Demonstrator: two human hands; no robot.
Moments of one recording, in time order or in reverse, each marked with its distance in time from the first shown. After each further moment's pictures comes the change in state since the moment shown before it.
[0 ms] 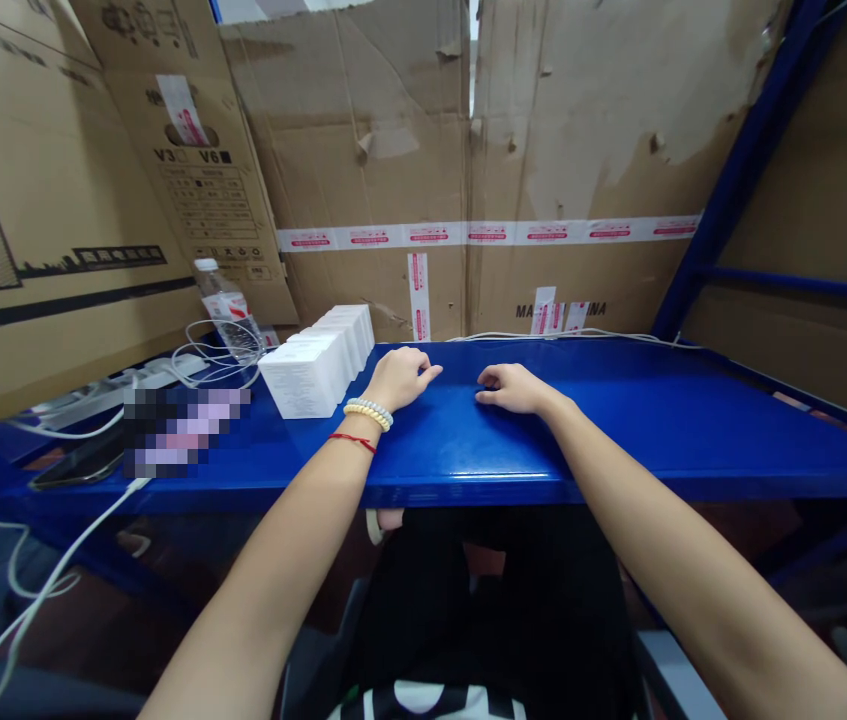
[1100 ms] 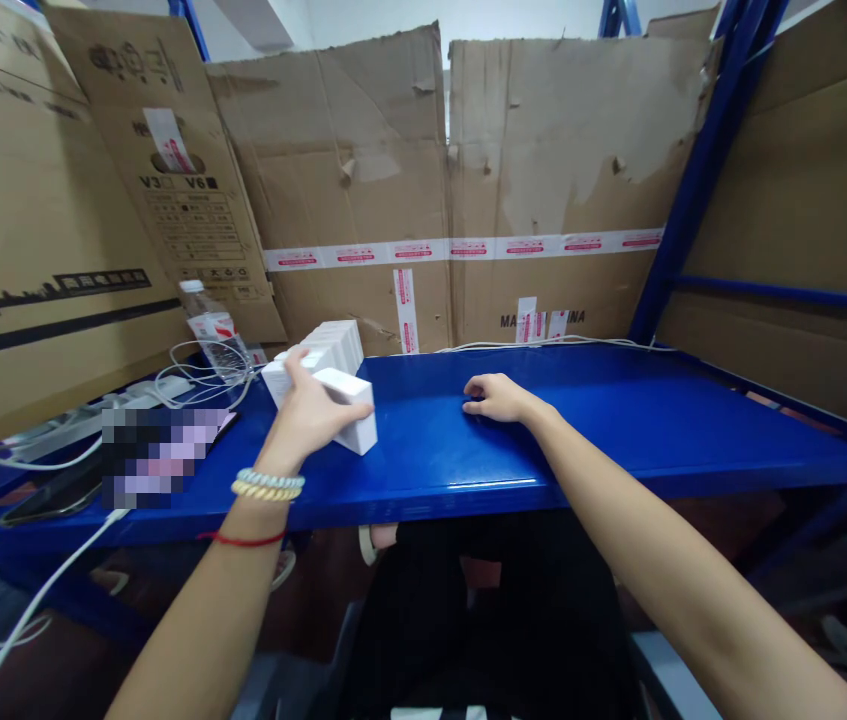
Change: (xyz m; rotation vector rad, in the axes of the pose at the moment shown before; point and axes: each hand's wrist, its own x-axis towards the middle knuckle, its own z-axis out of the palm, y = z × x) left_hand -0.067 -0.010 -0.078 -0.298 0.191 -0.624; right_hand 0.004 0.004 0.005 0.039 0.041 -0.064
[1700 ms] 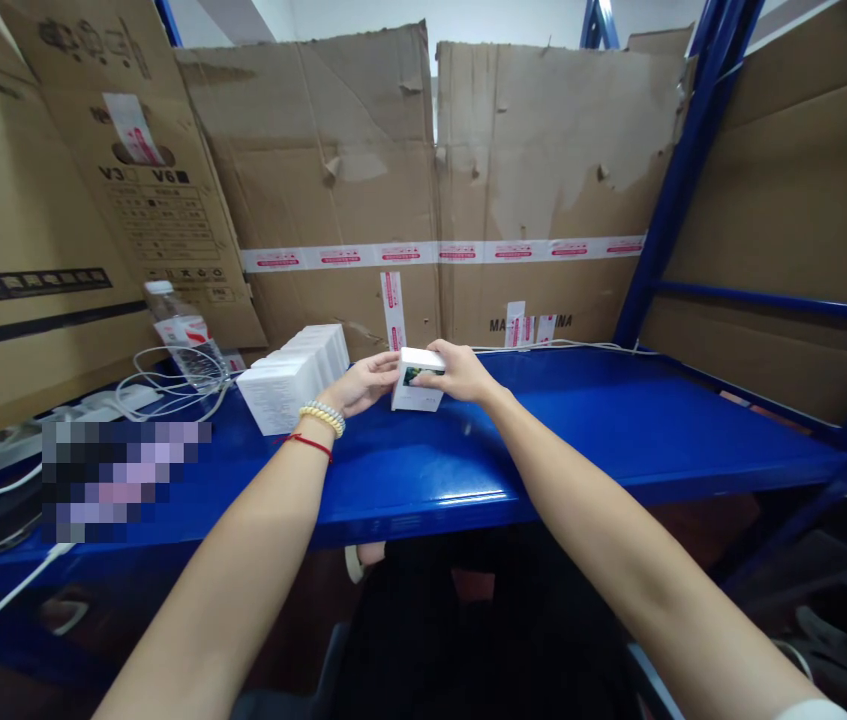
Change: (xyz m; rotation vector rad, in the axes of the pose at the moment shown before) left_hand 0.076 0.005 0.087 -0.734 -0.773 0.185; right_hand 0.040 -0.038 -0.008 0.176 0.287 -0.167
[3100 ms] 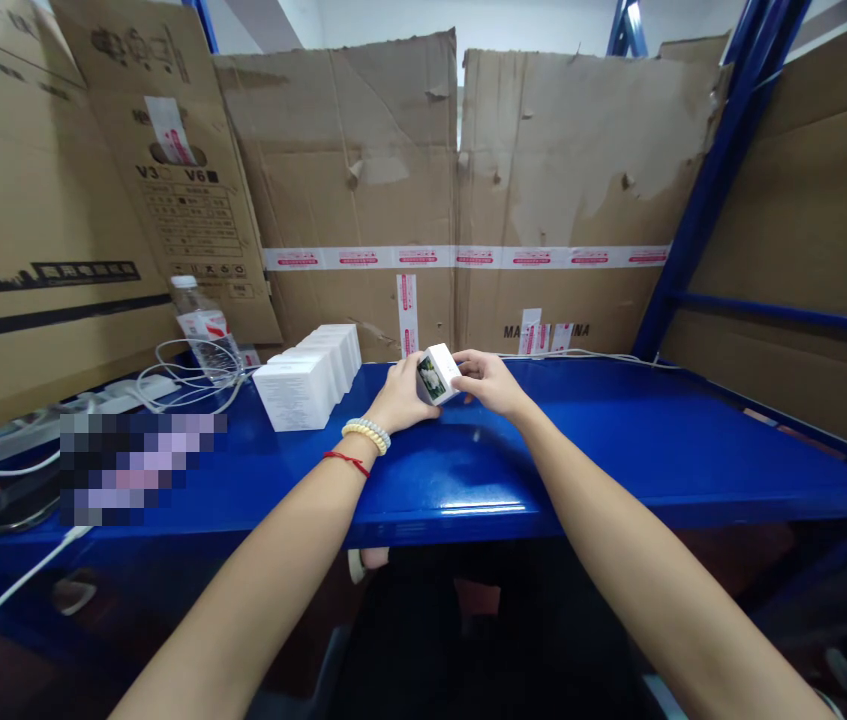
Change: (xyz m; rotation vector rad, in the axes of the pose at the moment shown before) left_hand 0.004 -0.016 0.038 0.781 0.328 0.208; right_hand -0.019 0.000 -0.007 0.598 -0.035 0.160
